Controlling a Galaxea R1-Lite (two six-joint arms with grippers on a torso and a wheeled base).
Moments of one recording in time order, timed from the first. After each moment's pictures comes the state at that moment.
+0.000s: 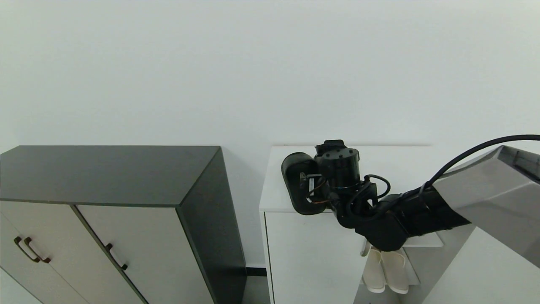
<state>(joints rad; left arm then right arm) 0.00 0.00 0.00 0.00 -0.07 0.04 0.71 2.16 -1.27 -0.66 -0.58 0.19</state>
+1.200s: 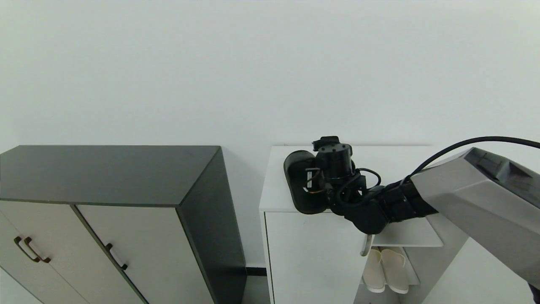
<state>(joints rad) 0.00 0.00 0.00 0.00 -0.07 0.04 0.67 2.26 -1.43 -0.61 -0.58 0.15</state>
